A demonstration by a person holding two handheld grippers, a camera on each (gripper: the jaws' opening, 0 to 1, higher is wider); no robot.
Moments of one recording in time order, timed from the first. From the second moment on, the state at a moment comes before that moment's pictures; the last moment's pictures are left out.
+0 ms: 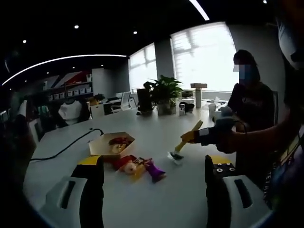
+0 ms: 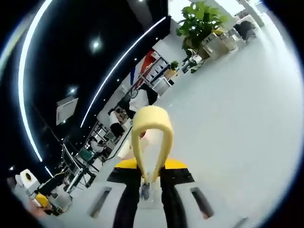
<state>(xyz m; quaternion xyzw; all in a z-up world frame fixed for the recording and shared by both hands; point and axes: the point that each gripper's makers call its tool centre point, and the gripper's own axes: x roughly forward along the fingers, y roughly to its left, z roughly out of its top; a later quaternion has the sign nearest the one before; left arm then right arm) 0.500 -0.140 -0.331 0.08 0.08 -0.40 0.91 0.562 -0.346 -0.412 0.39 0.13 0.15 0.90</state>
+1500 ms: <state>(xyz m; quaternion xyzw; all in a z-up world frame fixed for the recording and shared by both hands) 0.503 -0.127 -0.334 0.06 0.07 -0.39 0.92 0.566 -0.299 -0.415 0.11 0.21 0.14 0.96</state>
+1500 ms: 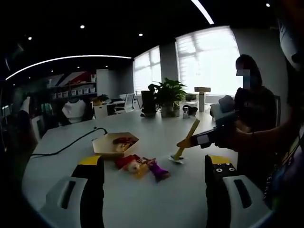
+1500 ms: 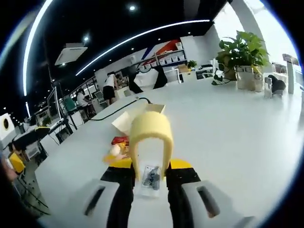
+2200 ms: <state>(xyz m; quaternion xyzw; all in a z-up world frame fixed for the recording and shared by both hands) 0.509 -0.119 -0.328 0.05 0.07 -0.38 0.92 0.571 -0.291 -0.418 0.04 0.26 0.18 0.95</state>
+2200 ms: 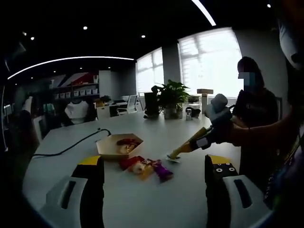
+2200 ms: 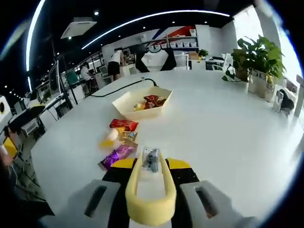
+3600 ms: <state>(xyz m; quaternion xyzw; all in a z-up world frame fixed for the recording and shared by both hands) 0.508 -0.096 -0.339 0.02 0.06 -0.37 0.93 0.583 -0.226 -0.433 0.10 0.48 0.18 0.86</state>
